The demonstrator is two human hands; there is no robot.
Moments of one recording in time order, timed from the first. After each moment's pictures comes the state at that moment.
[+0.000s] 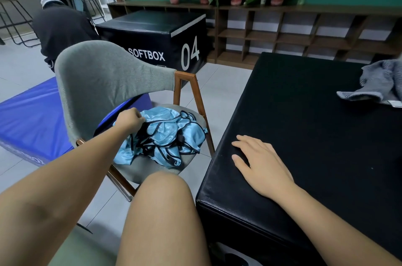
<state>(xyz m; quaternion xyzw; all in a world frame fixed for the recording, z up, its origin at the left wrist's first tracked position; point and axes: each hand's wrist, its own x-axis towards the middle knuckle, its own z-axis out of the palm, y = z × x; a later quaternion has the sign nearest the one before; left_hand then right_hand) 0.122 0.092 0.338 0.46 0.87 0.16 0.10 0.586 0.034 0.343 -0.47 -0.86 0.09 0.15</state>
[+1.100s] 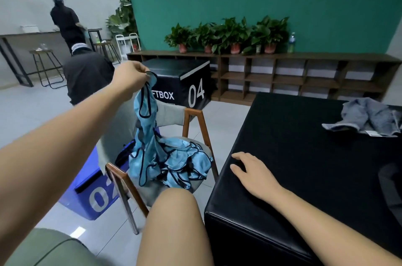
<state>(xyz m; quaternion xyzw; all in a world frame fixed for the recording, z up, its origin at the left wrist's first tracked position) 0.181 0.031 0.625 0.51 0.74 0.44 0.01 0.569 0.022 0.390 -0.49 -0.83 0.20 0.21</state>
